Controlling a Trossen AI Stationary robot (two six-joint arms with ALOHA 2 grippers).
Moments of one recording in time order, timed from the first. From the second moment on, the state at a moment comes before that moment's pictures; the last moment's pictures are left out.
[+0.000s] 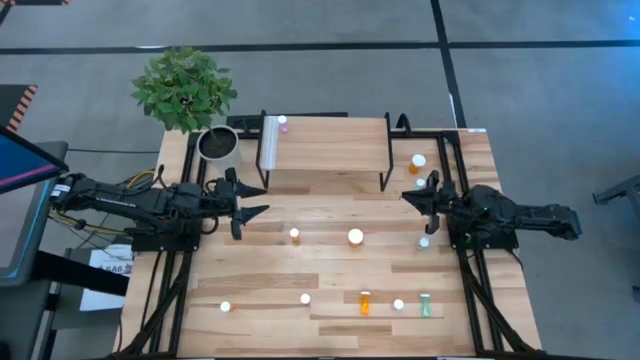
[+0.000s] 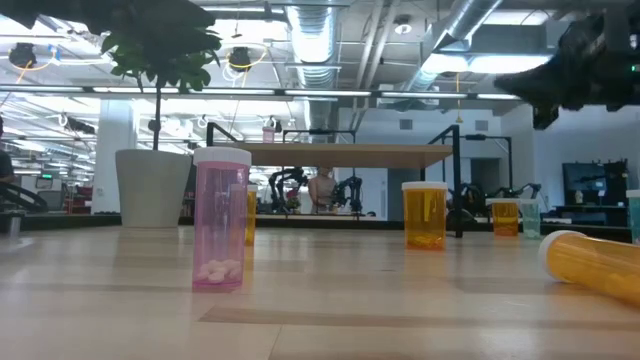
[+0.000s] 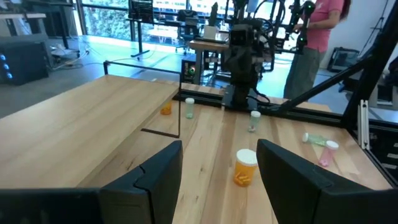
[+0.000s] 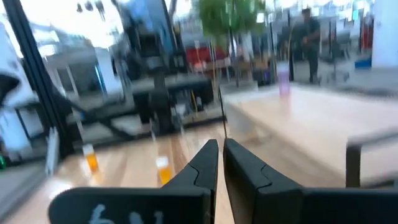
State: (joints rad) left arm -0.12 0.66 0.44 0.11 -0.31 -0.14; right arm -0.08 0.00 0.01 0.16 0.13 0.17
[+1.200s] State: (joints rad) left arm -0.12 0.66 0.44 0.10 -0.39 -0.04; right arm 0.20 0.36 0.14 0.37 0.29 0.35
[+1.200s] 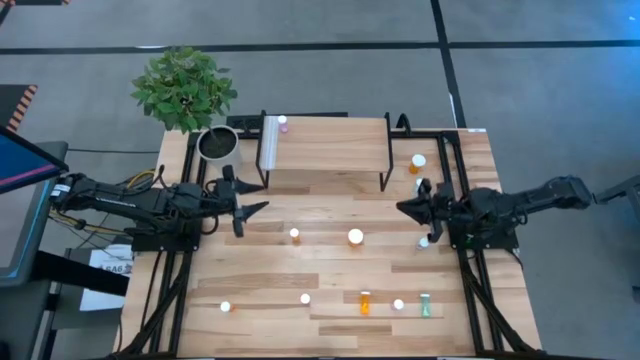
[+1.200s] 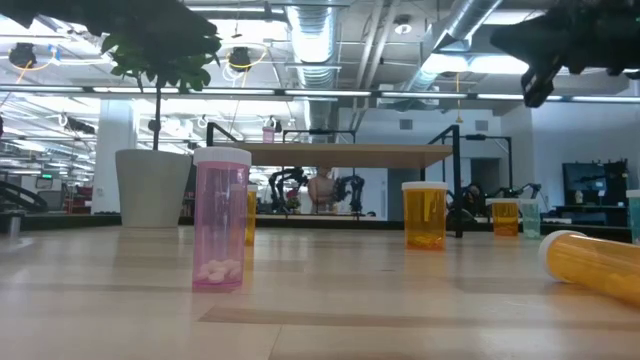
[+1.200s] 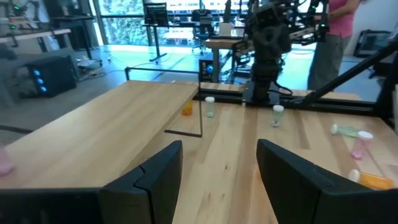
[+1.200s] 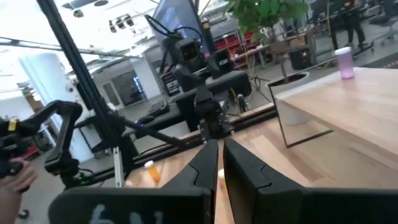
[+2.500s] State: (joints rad) left arm -0.12 0.69 0.51 0.09 -0.25 -0.13; right arm 0.52 0.90 0.32 0.56 0.48 0.27
